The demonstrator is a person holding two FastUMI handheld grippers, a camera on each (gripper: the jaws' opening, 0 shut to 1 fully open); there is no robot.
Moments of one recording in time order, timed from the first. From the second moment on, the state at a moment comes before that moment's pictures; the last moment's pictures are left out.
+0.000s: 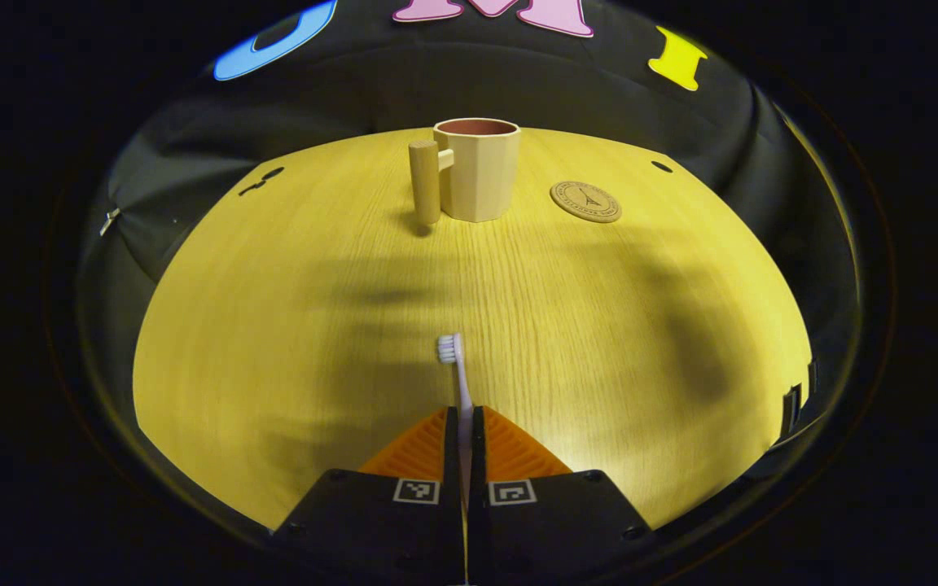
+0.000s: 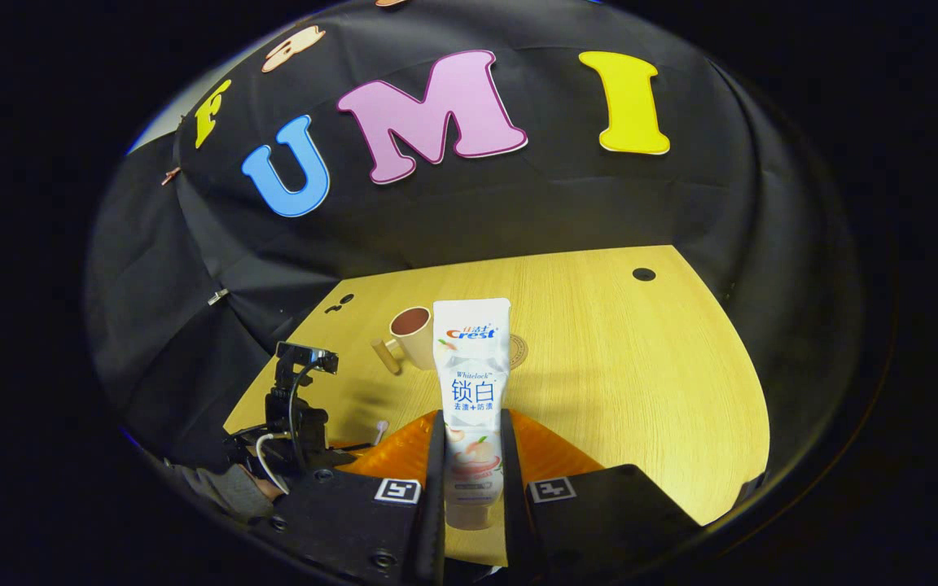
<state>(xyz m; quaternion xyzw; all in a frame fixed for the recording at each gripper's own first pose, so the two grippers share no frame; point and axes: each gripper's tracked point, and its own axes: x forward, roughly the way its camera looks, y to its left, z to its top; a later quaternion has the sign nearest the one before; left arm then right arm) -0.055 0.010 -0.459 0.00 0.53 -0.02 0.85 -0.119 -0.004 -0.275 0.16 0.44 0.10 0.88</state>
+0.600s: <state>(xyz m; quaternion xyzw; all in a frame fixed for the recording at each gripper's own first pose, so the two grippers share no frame) -0.036 -0.006 -0.299 -0.07 0.34 -0.09 0.93 -0.069 0.038 -0.242 0.19 0.38 0.14 0.90</state>
